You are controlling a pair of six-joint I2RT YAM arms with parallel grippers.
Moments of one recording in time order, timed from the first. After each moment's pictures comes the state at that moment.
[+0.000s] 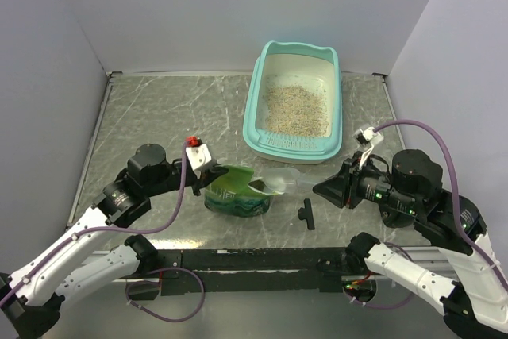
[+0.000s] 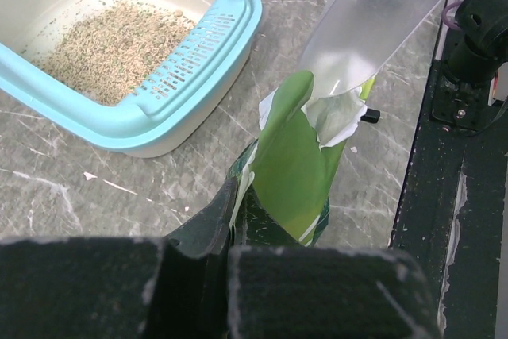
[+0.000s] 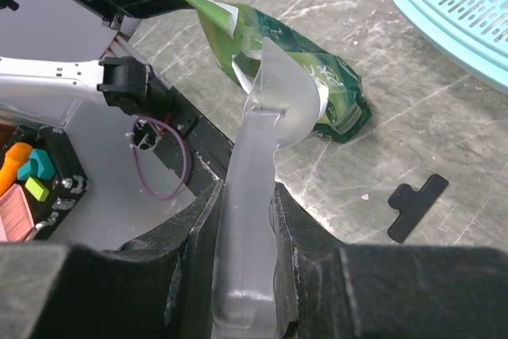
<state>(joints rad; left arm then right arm) -0.72 0.74 0.80 -0.27 0.41 0.18 0.71 0.66 1.27 -1.02 -0.23 0.42</state>
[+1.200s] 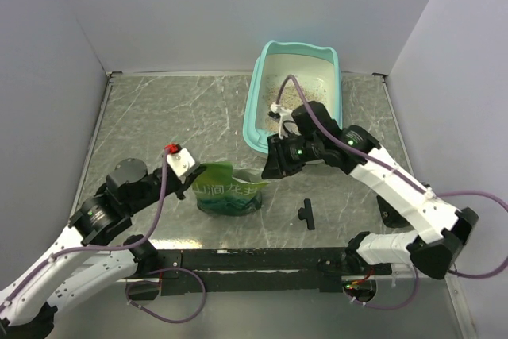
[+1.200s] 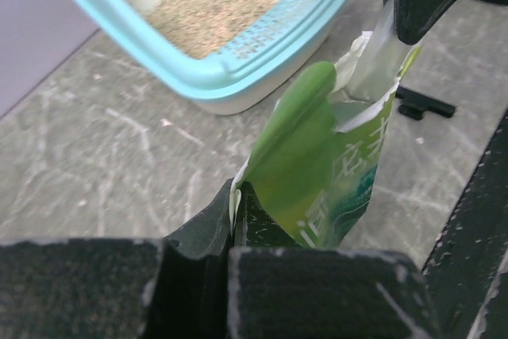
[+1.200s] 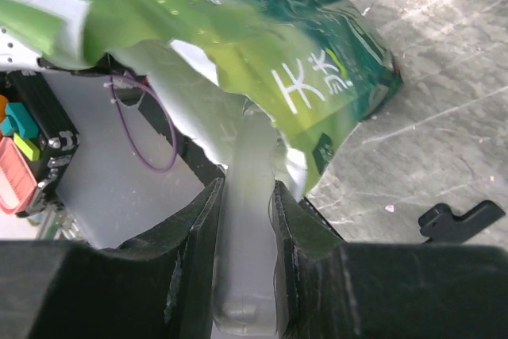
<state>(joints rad) -0.76 0.58 0.82 -0.43 0.12 0.19 0.74 1.22 1.33 -0.90 -0.39 0.37</state>
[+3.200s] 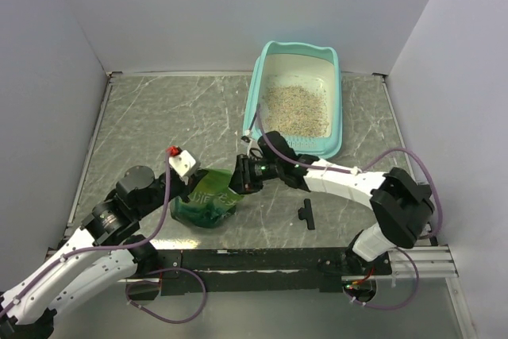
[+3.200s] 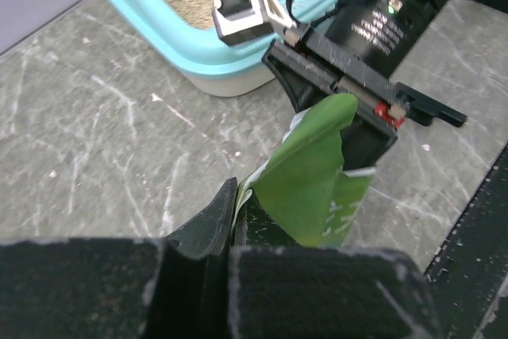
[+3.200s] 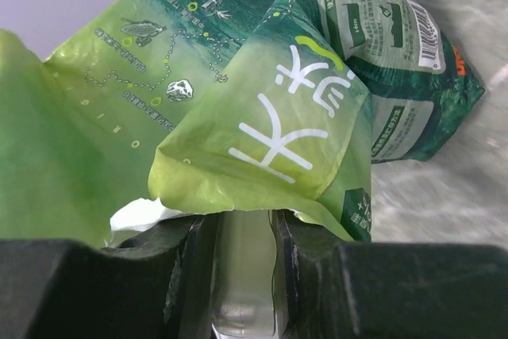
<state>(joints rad) -0.76 0.53 0.66 -0.33 0.07 0.08 0.82 1.50 0.89 -0.01 -0.61 0.86</state>
